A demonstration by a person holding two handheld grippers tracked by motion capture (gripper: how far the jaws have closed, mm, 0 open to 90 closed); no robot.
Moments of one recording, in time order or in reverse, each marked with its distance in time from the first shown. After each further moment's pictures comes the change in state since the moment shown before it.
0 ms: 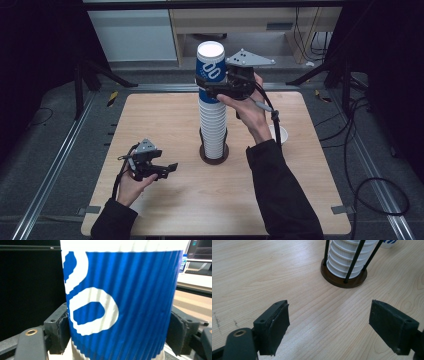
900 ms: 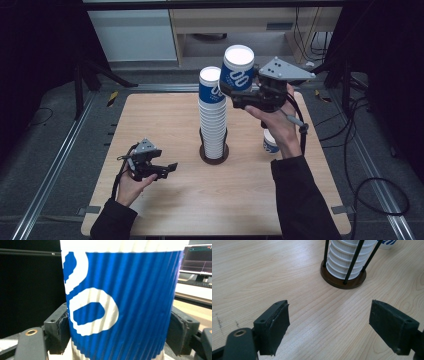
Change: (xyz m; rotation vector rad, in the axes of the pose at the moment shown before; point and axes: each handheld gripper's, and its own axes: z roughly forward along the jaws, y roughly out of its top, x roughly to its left) left arm -0.002 0.001 -0.003 -0.009 0.004 0.007; right arm -0.005 -0.001 -0.074 -0.058 -0.024 -0.044
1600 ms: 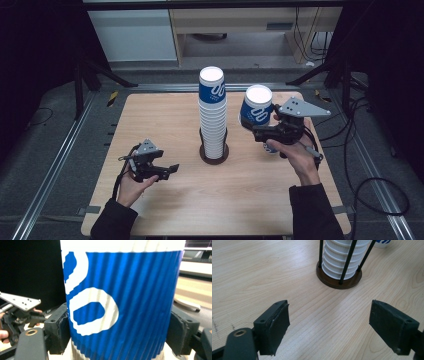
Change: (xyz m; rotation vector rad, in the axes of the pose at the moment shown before) left arm -0.006 0.002 0.000 0.002 -0.012 0.023; right arm -0.012 -0.077 -0.048 0.100 0.016 0.048
